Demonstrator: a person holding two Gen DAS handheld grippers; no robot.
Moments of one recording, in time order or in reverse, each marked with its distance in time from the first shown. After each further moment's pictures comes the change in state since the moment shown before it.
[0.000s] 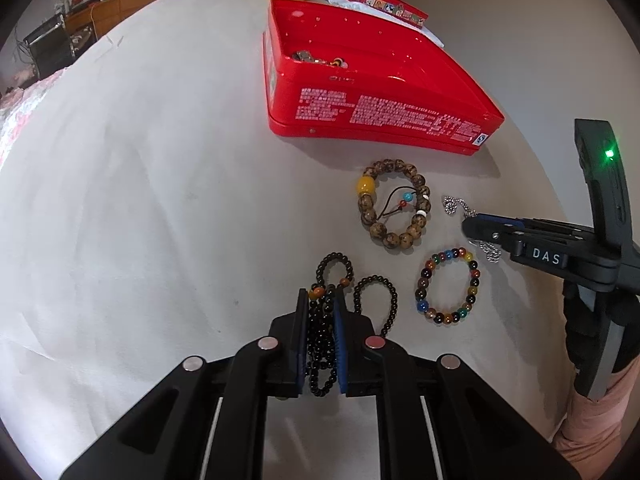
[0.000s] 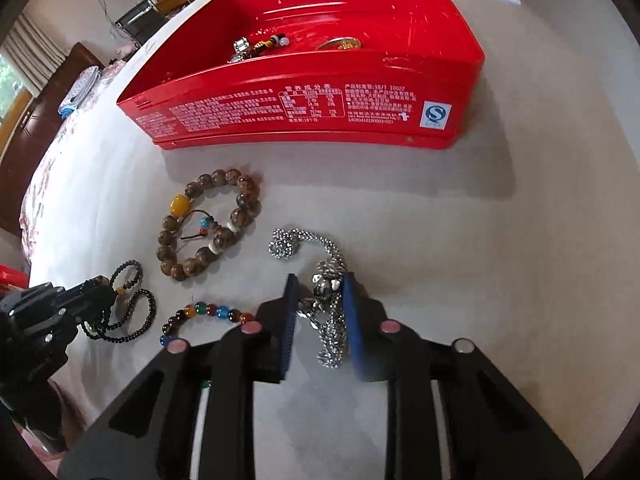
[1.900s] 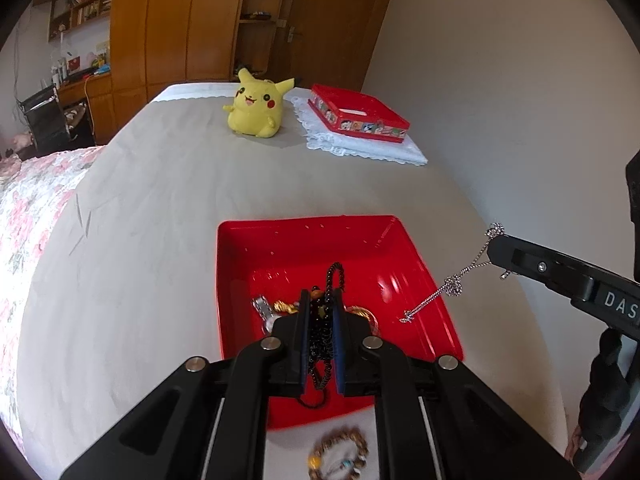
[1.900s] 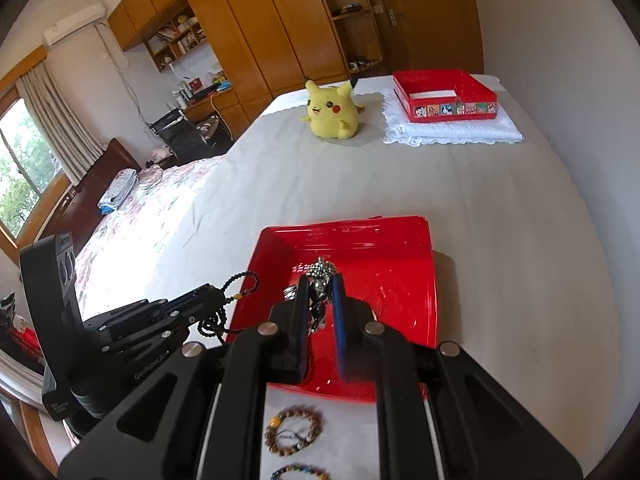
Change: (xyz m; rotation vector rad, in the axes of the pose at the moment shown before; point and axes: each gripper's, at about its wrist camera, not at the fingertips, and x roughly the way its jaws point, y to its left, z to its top) left arm -0.045 -0.049 0.220 0.055 -0.273 0.011; right arm -0.139 -0.013 0.172 0.050 -0.359 0.127
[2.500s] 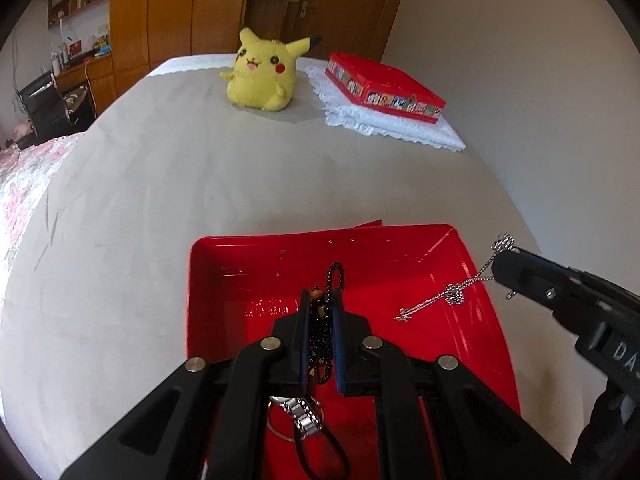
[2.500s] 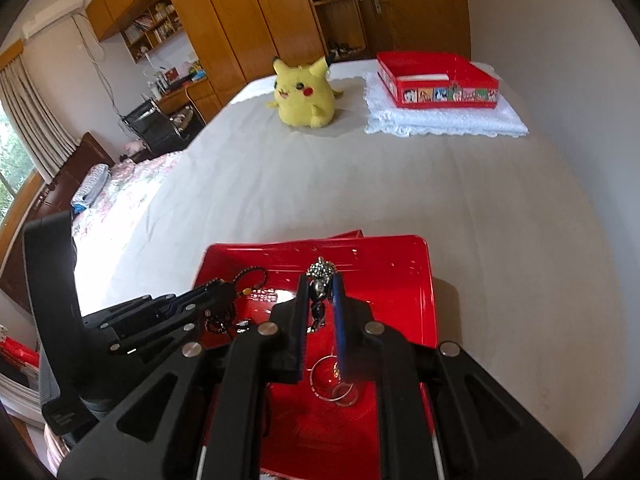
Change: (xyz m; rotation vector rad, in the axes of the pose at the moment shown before) left arm 0.108 0.013 0.032 -0.018 0.089 0.043; right arm 0.101 -0.022 0.028 0.004 0.044 -0.083
